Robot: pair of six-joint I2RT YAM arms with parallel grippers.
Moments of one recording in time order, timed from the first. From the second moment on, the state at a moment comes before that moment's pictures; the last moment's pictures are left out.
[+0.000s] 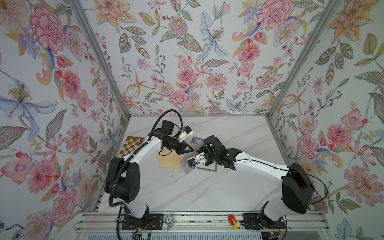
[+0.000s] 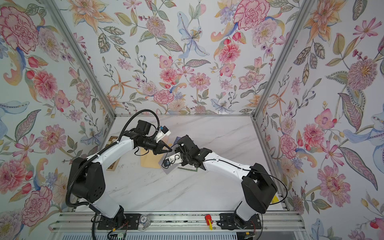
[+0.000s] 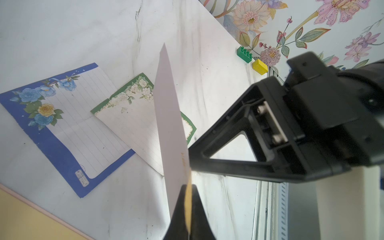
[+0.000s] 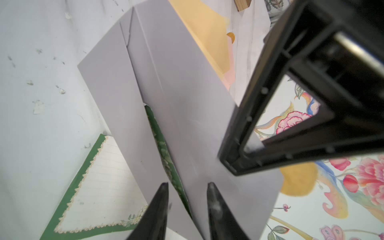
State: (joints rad) left arm -0.35 1.66 1.27 -0.67 0.88 0.33; right arm 0.86 1.57 1.13 -0.28 0.01 -1.27
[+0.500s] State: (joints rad) left arm -0.35 1.53 1.10 -0.50 0.98 0.28; right arm 0.72 1.06 0.79 -0.18 -0.30 -0.68
